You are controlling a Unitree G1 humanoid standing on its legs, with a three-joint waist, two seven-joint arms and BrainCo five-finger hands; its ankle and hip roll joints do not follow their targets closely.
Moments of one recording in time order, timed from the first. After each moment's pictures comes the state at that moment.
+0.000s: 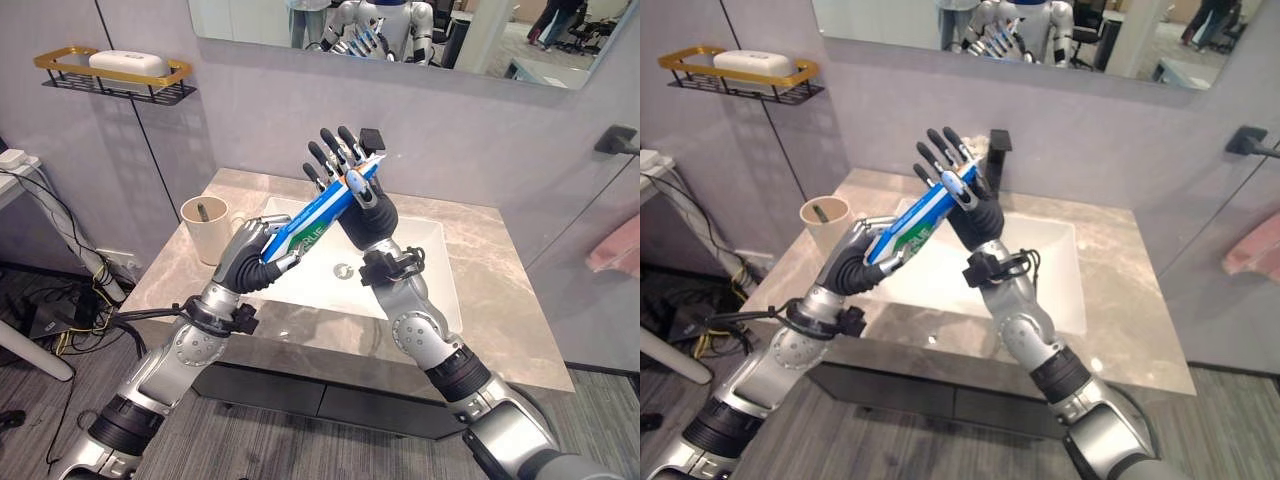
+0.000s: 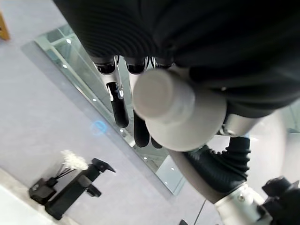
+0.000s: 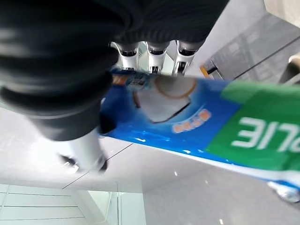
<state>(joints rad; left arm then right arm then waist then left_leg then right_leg) -0.23 0.62 -0.33 -0.13 0.23 -0.35 0.26 -0.58 -0.20 0.49 0.08 1.14 -0.28 0.10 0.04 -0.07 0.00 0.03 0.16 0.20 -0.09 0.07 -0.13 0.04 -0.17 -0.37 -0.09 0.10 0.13</state>
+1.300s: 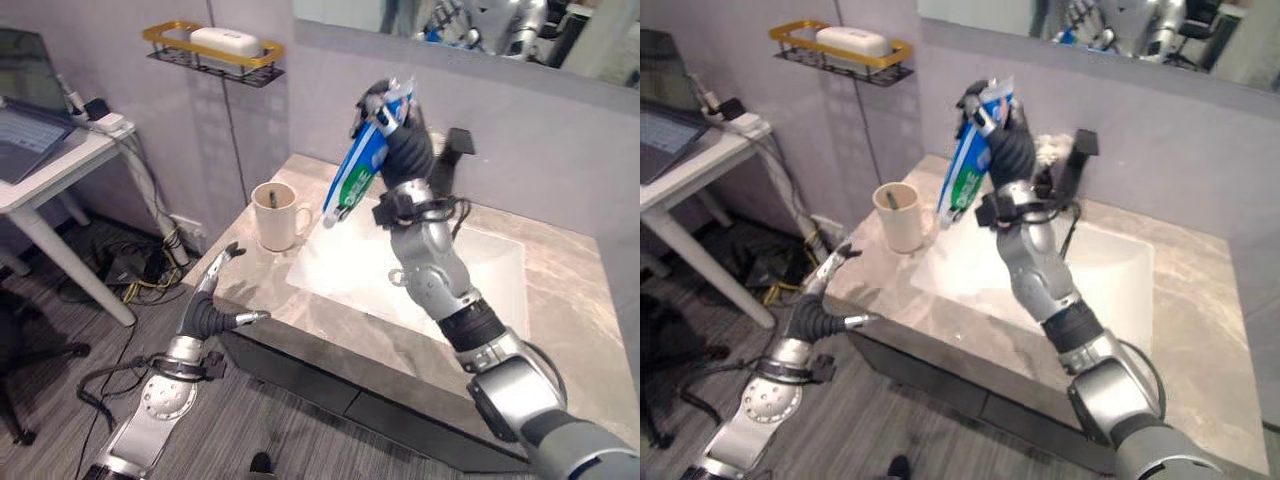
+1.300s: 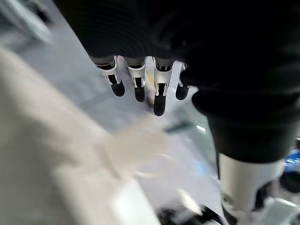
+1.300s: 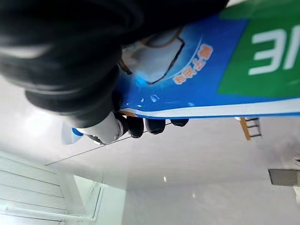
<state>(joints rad) 0.15 0.59 -0.15 -0.06 0.03 -0.34 0.26 -0.86 -0.31 0.34 0.25 0.83 -0.34 -0.18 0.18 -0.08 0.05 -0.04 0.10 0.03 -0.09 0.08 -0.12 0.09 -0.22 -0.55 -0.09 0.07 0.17</state>
